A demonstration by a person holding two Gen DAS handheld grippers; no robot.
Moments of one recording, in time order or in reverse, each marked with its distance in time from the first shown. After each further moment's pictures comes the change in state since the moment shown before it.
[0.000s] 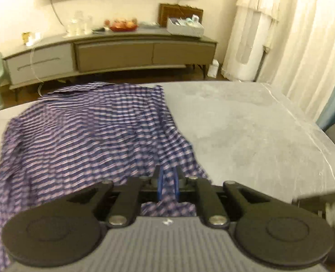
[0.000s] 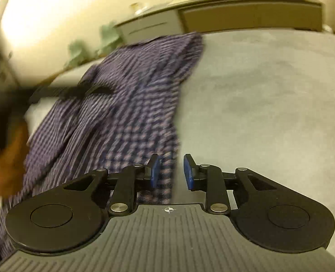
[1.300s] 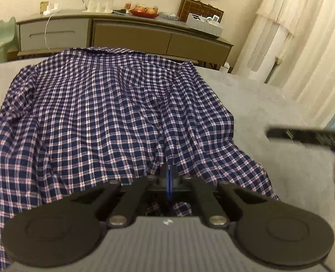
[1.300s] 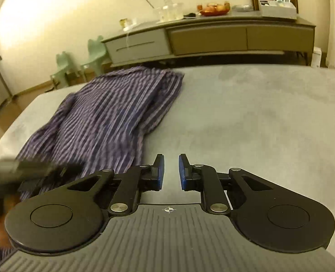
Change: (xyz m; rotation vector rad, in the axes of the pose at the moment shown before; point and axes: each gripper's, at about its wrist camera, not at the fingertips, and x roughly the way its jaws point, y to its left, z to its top) left arm -0.005 0.053 -0.049 -0.175 -0.005 -0.060; right arm -0.002 -0.034 0.081 0.012 -0.107 -0.117
